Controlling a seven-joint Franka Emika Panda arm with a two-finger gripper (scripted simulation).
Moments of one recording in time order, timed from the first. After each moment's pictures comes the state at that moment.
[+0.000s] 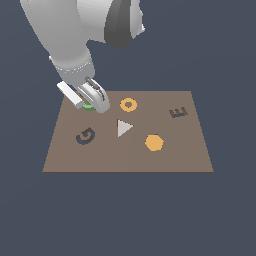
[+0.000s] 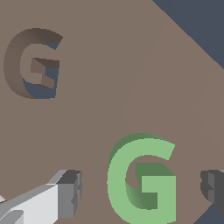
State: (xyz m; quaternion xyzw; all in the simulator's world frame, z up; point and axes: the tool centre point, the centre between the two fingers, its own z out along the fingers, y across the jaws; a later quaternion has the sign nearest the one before) arm -0.082 -0.132 0.047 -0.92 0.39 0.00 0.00
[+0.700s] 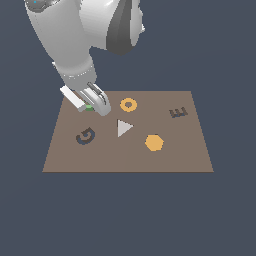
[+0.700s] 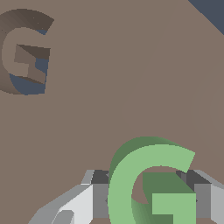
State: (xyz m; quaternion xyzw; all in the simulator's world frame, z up) arm -0.082 -0.131 0.030 -0.92 0.39 0.00 0.00
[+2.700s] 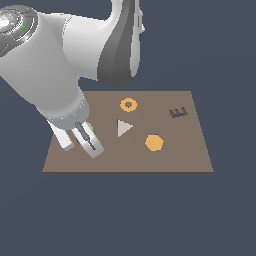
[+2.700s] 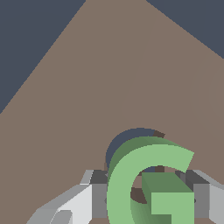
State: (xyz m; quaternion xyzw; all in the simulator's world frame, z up) arm 0.038 -0.132 0.040 -0.89 0.45 0.00 0.00
